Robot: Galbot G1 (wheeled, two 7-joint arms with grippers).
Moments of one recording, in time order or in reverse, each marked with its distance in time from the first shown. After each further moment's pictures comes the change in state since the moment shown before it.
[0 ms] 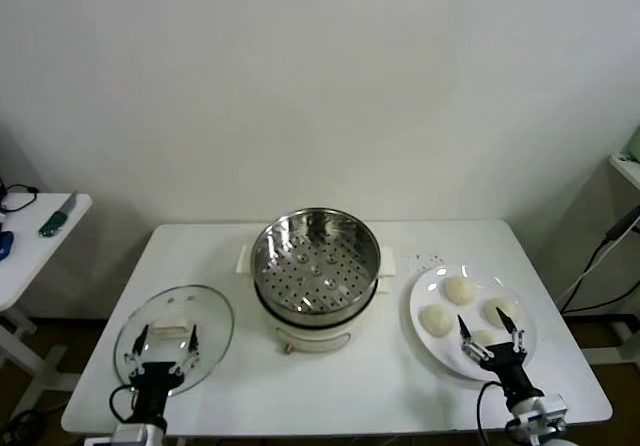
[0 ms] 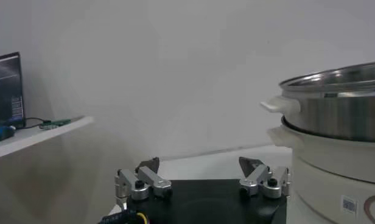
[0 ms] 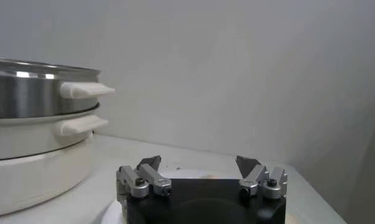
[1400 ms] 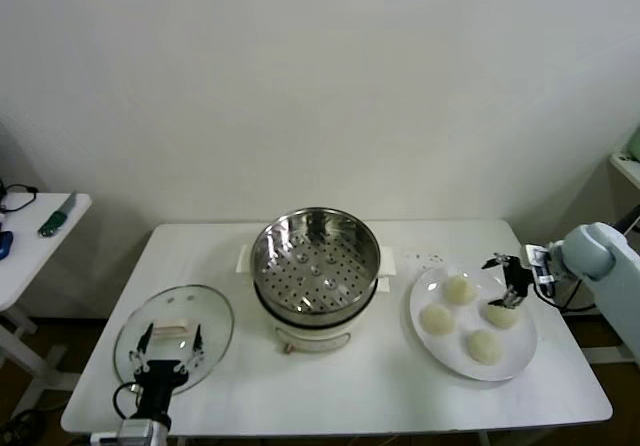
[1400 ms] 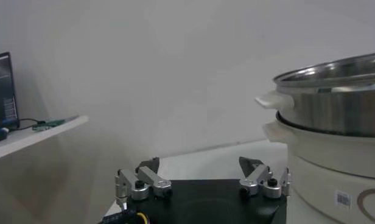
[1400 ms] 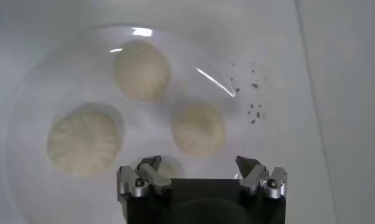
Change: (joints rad) left arm -0.007 0.013 0.014 -0.009 0.029 0.041 -0.011; right arm 1.281 -0.580 -1.143 -0.693 -0.404 -0.145 -0.853
